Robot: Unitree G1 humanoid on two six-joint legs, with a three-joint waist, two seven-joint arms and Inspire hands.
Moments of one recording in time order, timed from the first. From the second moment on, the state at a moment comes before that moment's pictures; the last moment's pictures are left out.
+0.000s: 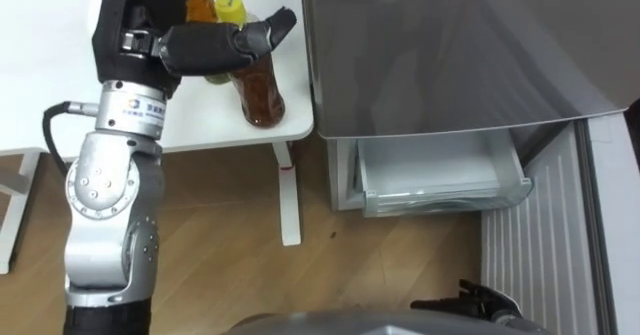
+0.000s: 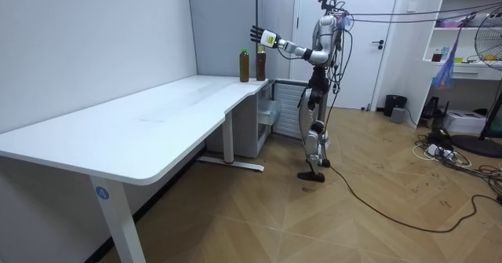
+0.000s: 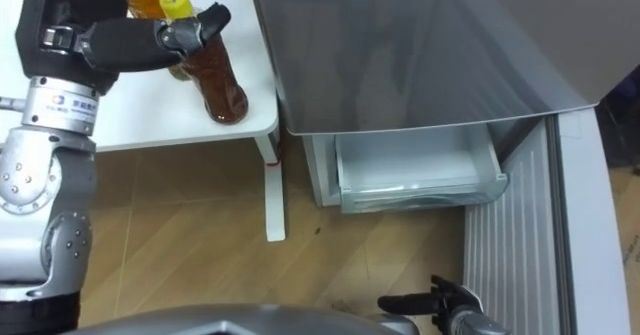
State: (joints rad) left arm 0.12 0.18 0.07 -0.40 -0.24 -0.02 -0.11; right arm 0.03 -0.22 0.02 1.33 0.15 -0.05 0.12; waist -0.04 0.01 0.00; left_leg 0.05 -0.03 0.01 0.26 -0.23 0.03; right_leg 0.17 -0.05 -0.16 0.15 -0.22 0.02
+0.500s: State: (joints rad) left arm 0.13 0.18 0.08 -0.37 -0.24 -0.02 -0.11; right arm 0.03 -0.22 0.02 1.33 0.15 -0.05 0.12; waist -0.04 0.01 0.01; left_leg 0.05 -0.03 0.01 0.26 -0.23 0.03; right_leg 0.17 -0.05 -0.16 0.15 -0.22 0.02
